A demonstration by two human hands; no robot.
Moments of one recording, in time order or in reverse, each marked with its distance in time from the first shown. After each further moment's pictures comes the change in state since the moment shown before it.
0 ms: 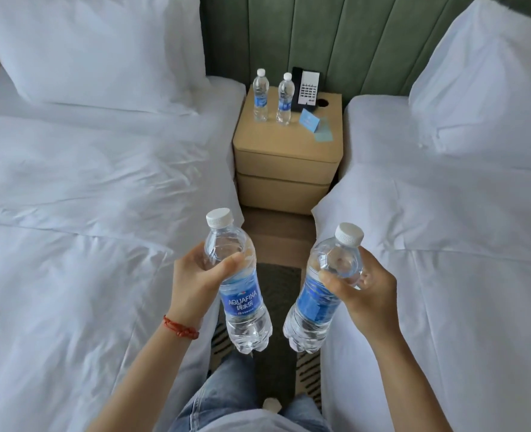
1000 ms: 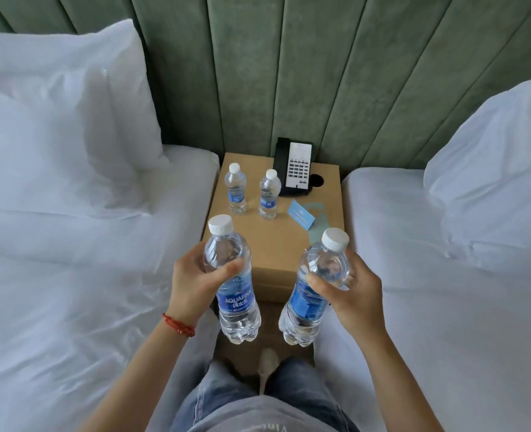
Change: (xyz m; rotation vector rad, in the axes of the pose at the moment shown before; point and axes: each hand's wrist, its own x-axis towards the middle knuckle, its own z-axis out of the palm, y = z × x) left_hand 0.518 -0.015 0.092 0.053 -0.031 -0.023; right_hand 0.507 0.009 0.072 0.025 0.003 0.061
